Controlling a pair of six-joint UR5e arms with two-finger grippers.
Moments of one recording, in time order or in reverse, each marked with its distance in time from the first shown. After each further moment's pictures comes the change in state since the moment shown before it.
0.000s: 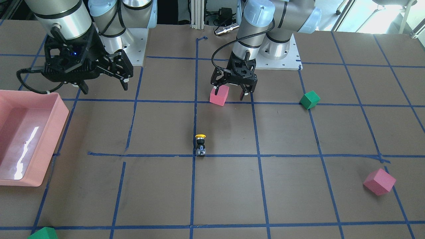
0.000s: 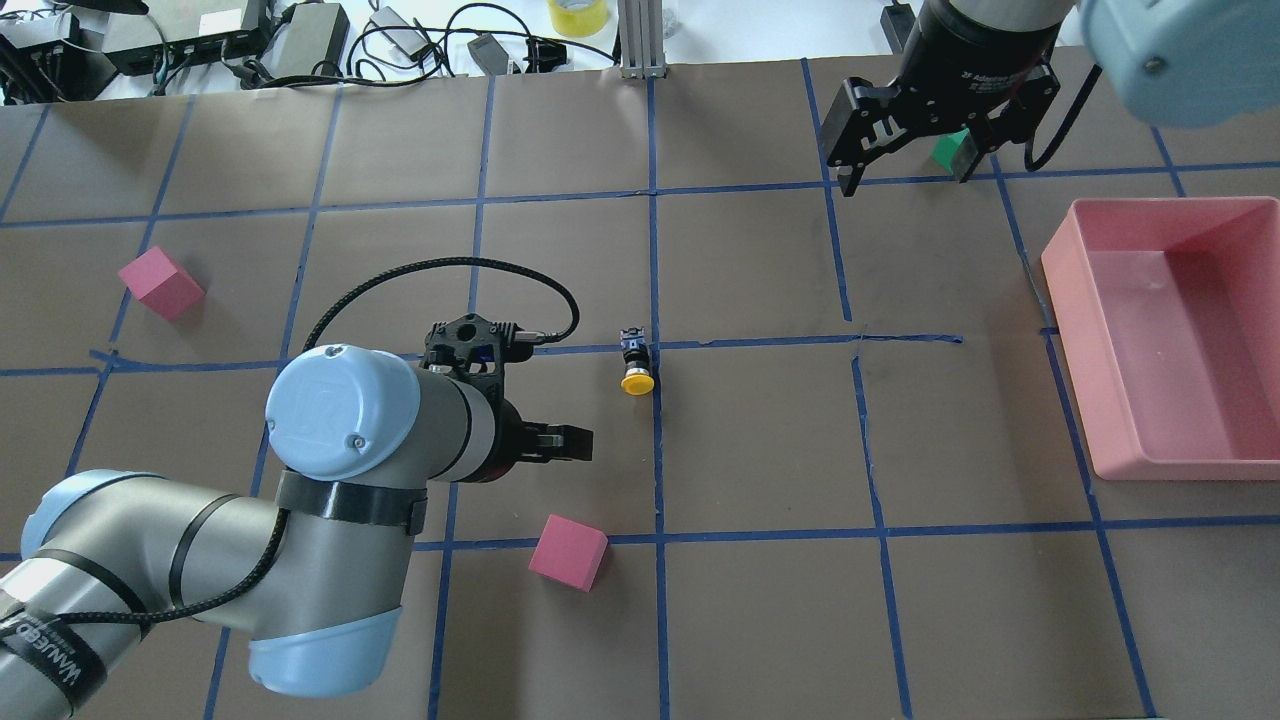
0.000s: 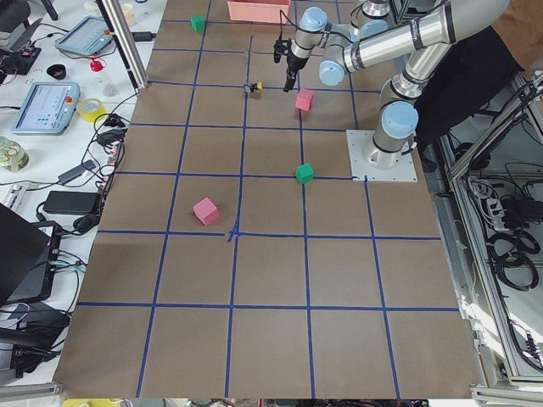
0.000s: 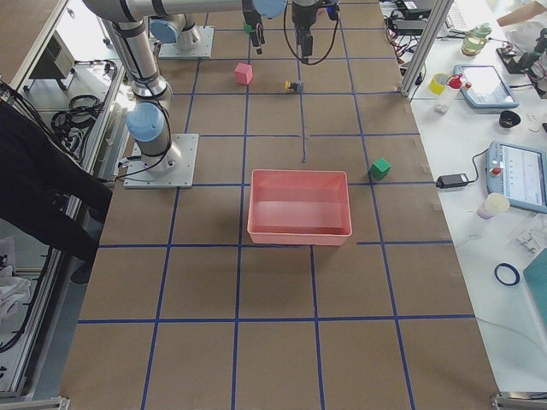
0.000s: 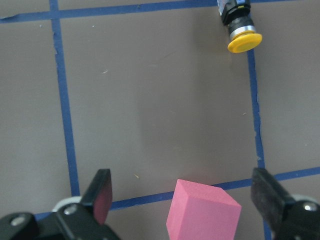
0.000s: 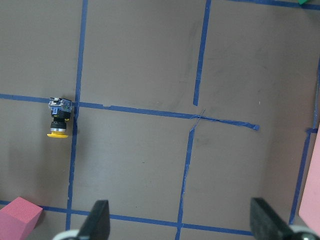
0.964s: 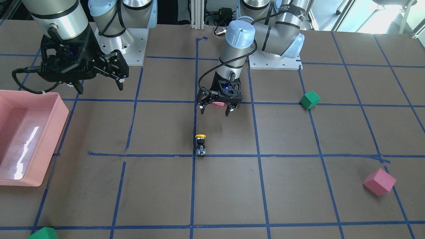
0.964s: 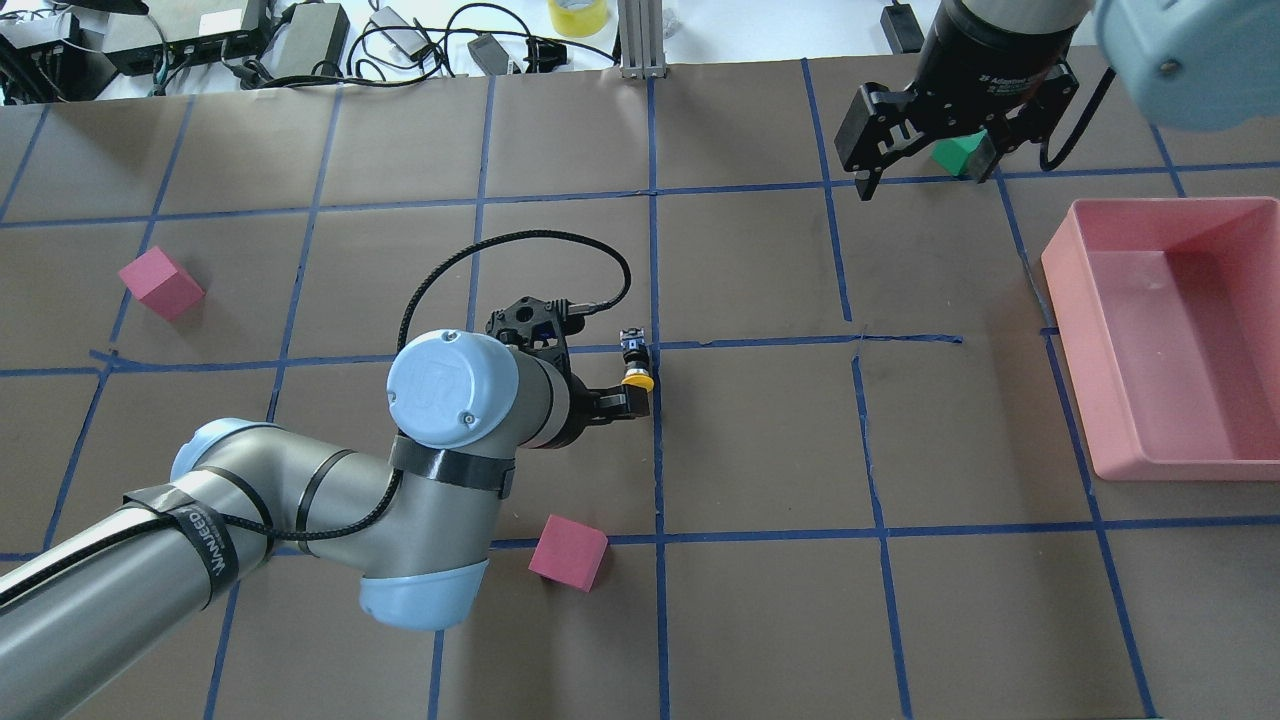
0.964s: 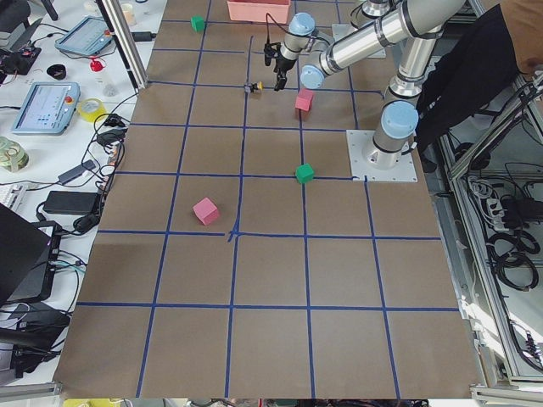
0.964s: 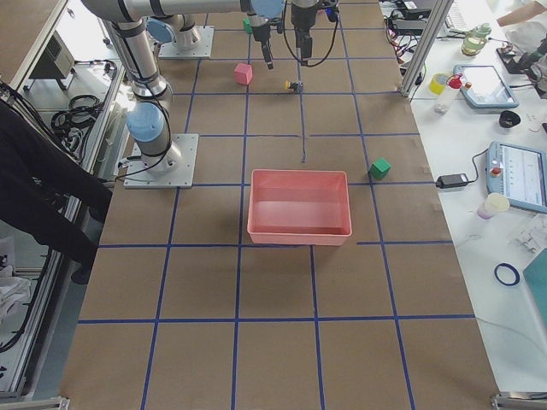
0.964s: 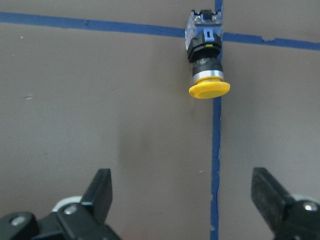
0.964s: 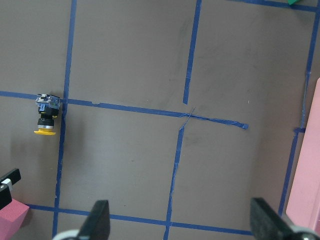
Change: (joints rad) left arm -0.086 -0.242 0.073 0.231 0.041 -0.245; right arm -0.008 -0.002 0.008 -0.004 -0.028 -0.026
